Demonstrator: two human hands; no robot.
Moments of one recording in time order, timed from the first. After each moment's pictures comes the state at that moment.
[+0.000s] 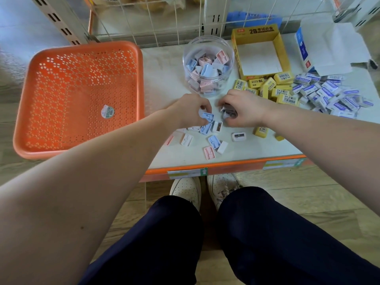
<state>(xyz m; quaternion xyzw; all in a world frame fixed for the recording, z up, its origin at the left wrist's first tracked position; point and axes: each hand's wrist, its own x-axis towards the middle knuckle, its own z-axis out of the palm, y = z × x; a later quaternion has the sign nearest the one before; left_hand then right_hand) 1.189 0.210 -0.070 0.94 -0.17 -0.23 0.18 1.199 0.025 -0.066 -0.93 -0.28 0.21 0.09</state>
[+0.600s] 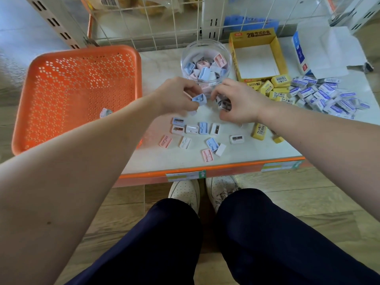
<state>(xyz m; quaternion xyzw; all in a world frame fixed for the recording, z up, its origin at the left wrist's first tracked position) 1.202 0.231 -0.039 0.89 -0.06 -0.22 0.39 1.203 0.034 -0.051 -0.93 -0.26 0.16 0.19</state>
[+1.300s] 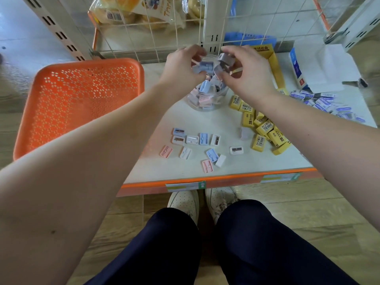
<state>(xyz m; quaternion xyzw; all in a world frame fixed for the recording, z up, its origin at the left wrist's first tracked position) 1.241 0.214 -0.009 0.93 -0.07 0.02 0.35 1.239 0.043 -0.020 -0.93 -0.14 -0.09 0.32</state>
